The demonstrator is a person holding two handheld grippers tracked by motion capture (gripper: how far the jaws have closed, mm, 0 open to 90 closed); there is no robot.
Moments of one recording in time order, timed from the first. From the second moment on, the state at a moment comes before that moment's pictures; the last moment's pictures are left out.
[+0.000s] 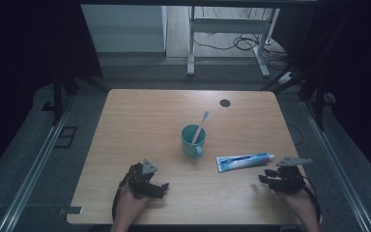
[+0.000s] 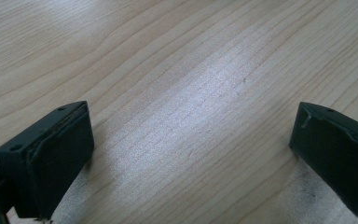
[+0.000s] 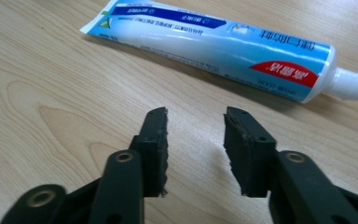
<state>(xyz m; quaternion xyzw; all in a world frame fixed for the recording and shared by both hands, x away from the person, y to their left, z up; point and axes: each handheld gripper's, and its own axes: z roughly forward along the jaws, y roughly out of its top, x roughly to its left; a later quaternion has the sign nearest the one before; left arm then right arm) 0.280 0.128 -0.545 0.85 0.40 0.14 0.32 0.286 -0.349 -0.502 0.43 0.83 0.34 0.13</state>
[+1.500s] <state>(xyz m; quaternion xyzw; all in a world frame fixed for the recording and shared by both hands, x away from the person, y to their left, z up) 0.280 0.128 -0.544 0.85 0.40 0.14 0.32 0.361 -0.345 -0.473 0.44 0.84 0.29 0.13</state>
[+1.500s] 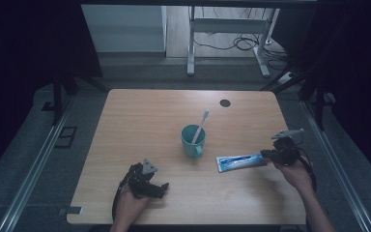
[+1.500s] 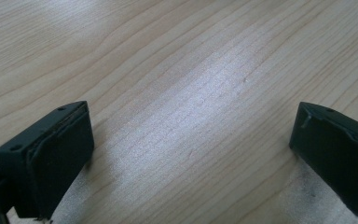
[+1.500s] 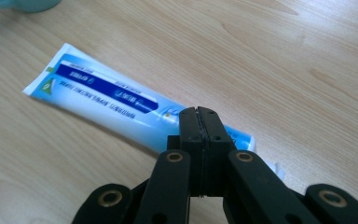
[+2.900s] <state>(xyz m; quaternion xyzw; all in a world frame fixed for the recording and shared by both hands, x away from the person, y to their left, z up) 0.280 0.128 -0.545 0.85 0.40 0.14 0.32 0.376 -0.348 -0.495 0.46 0.84 0.28 0.10</state>
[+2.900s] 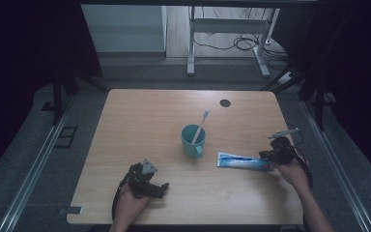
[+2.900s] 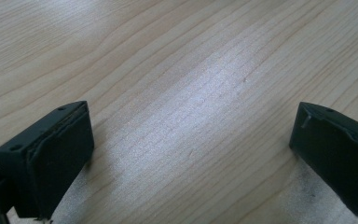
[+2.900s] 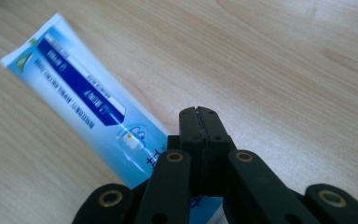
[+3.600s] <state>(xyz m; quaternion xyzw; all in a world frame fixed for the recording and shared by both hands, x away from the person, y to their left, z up) 0.280 0.128 -0.545 0.85 0.40 0.14 0.32 0.336 -0.347 -0.498 0.43 0.85 0.28 0.09</state>
